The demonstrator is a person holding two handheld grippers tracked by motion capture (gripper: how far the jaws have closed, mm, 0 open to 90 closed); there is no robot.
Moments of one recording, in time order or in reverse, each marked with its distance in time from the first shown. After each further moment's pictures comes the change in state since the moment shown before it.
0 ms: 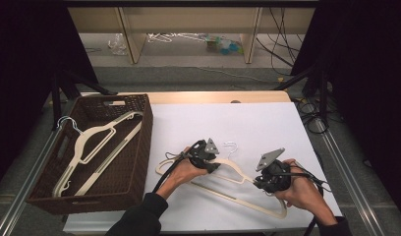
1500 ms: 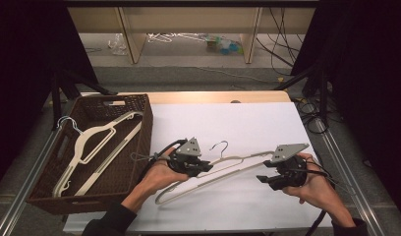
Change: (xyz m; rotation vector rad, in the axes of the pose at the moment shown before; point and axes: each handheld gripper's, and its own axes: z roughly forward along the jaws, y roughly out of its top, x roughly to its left) left arm -0.023 0.002 -0.103 -0.189 -0.141 -0.039; right arm -0.009 -0.008 -0.035 -0.226 -0.063 0.021
